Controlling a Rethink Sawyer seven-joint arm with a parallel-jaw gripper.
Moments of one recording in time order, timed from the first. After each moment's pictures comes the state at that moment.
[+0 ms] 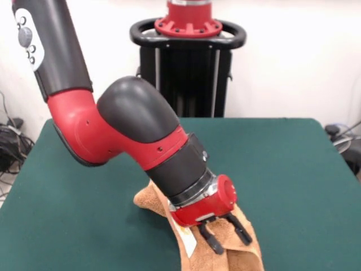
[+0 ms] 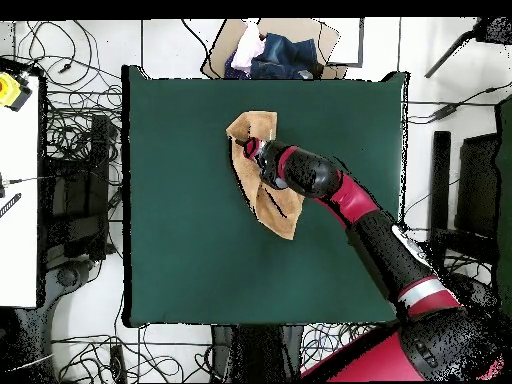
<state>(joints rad) -0.89 -0.13 0.81 1.54 -0.19 0.41 1.55</state>
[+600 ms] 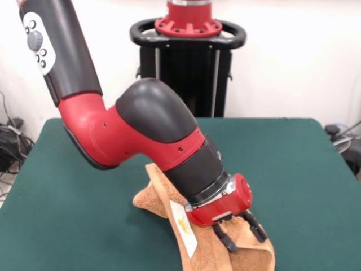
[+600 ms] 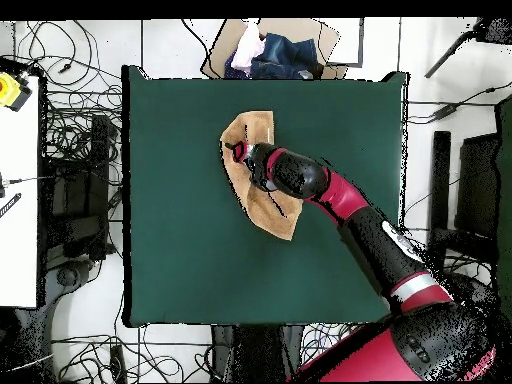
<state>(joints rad) -0.86 -0.13 0.82 1.54 -0.25 0.41 1.55</state>
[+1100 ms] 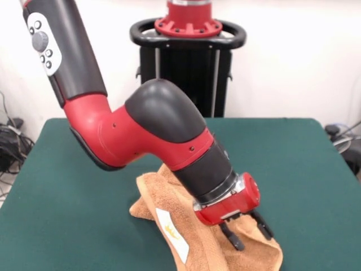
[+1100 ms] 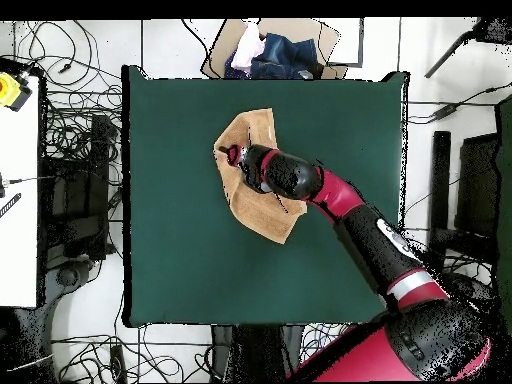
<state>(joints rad) -0.85 -0.13 0.82 1.54 -0.28 0.42 1.55</state>
